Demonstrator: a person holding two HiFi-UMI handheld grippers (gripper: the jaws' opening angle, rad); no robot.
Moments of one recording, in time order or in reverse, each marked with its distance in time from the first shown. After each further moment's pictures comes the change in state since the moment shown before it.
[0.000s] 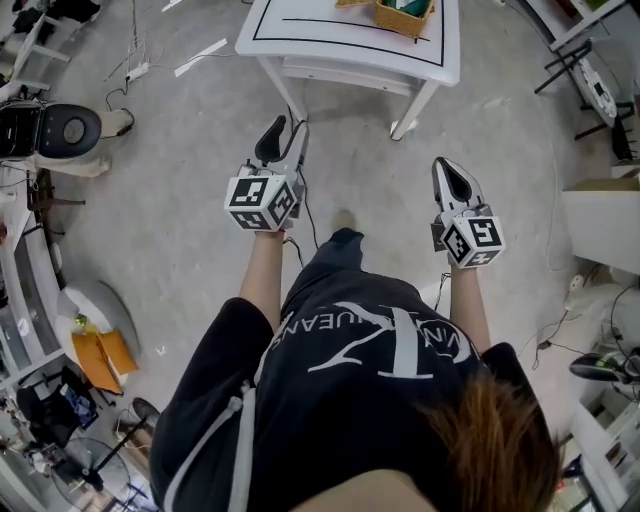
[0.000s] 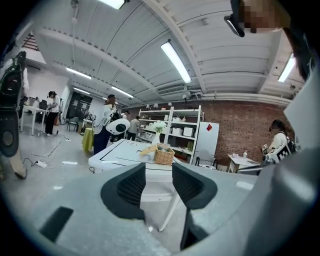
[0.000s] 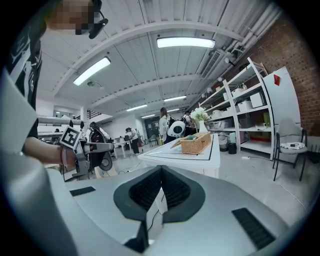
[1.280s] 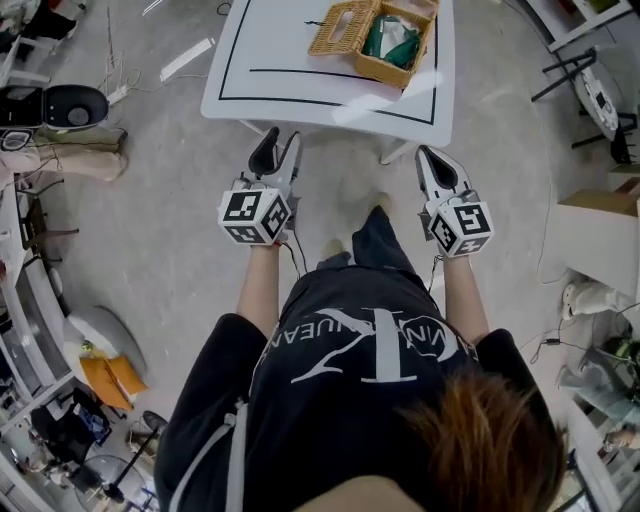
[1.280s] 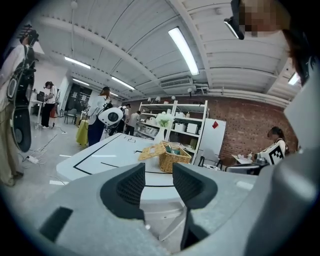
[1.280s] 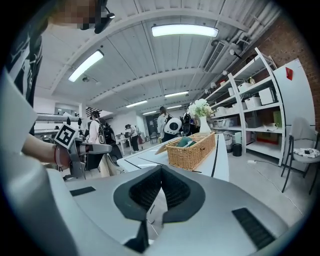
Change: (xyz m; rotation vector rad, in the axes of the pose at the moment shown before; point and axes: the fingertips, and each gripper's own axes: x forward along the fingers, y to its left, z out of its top) left arm 0.187 0.045 0.013 -0.046 0.066 -0.007; right arm 0.176 -0.115 0.049 -0.026 0.041 0.032
